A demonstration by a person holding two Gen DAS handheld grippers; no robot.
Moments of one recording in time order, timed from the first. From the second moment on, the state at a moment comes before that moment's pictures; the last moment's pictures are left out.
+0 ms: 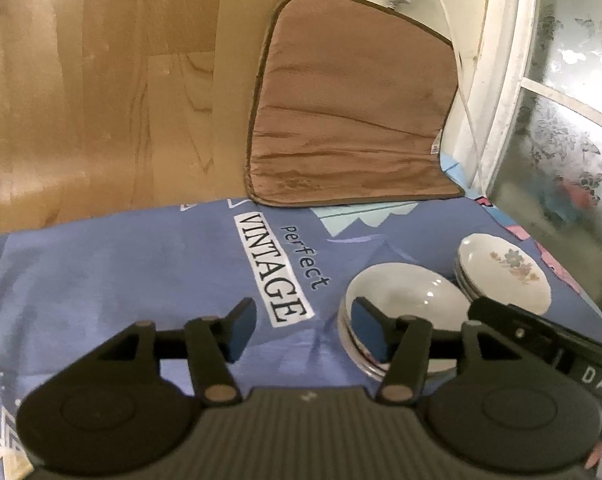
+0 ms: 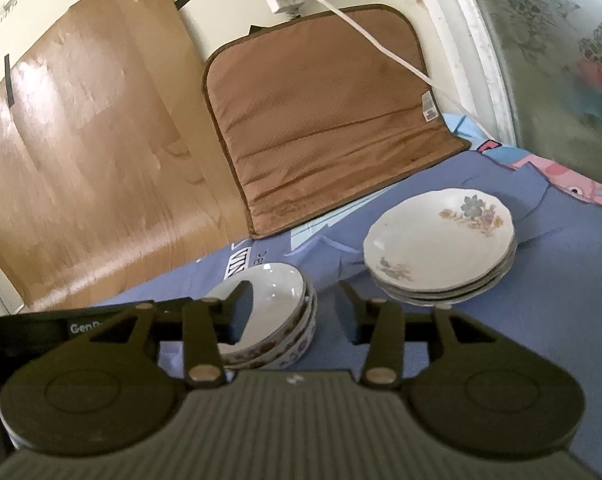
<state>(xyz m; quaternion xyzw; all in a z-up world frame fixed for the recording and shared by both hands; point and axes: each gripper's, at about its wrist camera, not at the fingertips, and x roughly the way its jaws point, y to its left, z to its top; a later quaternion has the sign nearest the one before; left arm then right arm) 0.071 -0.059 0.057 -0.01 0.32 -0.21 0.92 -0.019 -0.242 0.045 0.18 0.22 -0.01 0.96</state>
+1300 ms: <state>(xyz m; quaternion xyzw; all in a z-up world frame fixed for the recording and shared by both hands) 0.070 -0.029 0.020 0.00 0.32 -0.15 0.94 -0.023 -0.257 0.018 0.24 0.19 0.05 0.95</state>
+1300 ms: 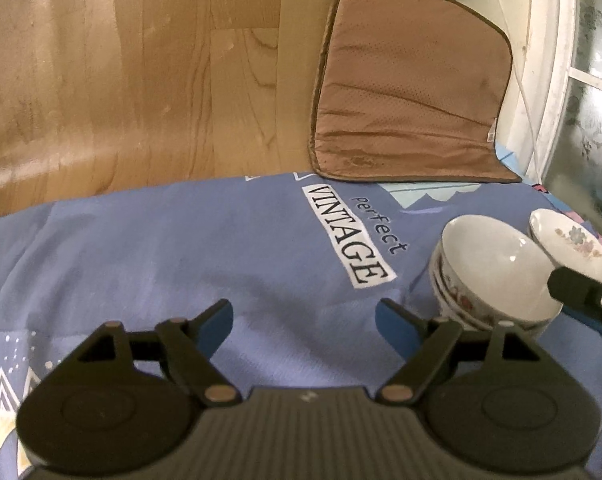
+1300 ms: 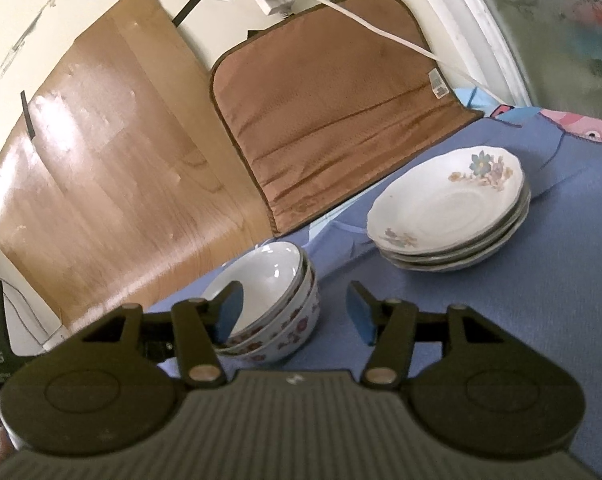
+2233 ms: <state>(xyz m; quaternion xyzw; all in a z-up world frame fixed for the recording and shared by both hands) 0.061 -0.026 0.014 0.00 0.29 -0.16 0.94 -0.014 -0.256 0.015 0.24 0.22 0.05 0.95</state>
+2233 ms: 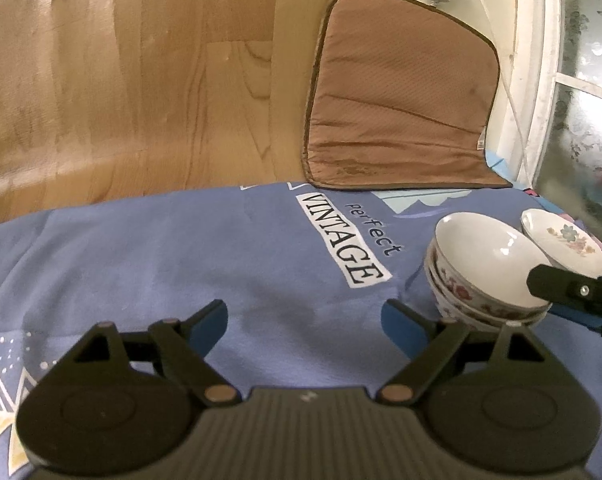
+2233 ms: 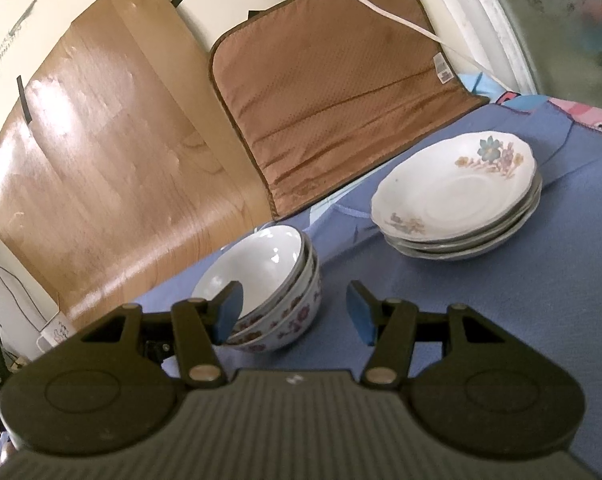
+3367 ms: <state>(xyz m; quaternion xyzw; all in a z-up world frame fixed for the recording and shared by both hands) 0.057 -0.026 0.015 0.00 0.28 -0.17 0.94 -0.014 -0.259 0.012 0.26 0.22 0.04 0.94</state>
